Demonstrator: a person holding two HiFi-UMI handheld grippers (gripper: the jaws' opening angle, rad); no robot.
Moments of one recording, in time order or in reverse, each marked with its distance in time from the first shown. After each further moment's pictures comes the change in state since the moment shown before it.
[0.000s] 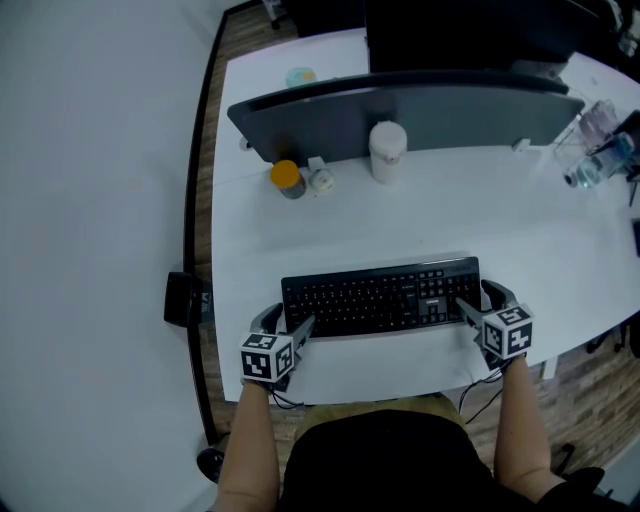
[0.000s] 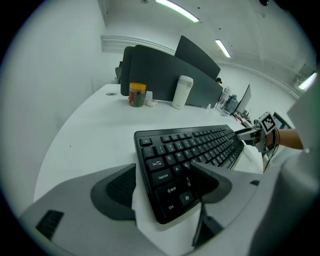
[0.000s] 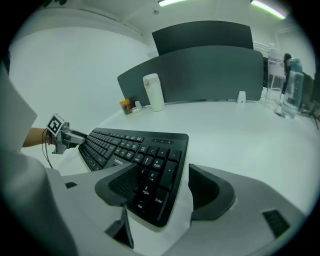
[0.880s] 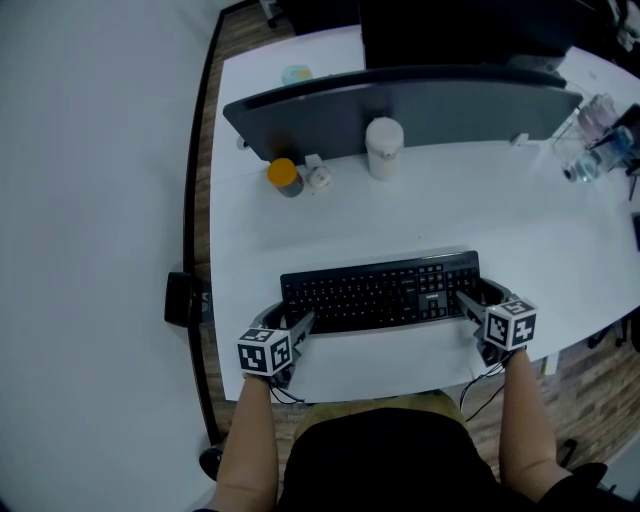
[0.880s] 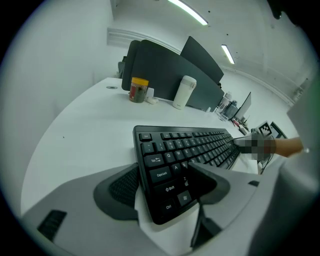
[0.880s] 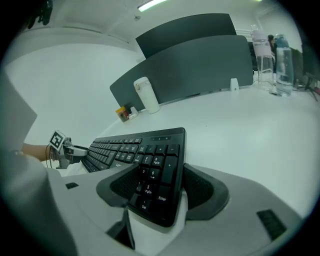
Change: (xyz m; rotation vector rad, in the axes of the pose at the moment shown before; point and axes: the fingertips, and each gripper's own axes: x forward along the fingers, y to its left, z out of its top) left arm 0.007 -0.002 -0.002 -0.075 0.003 -0.058; right arm 0.005 -0.002 -0.003 0.159 -0.036 0.049
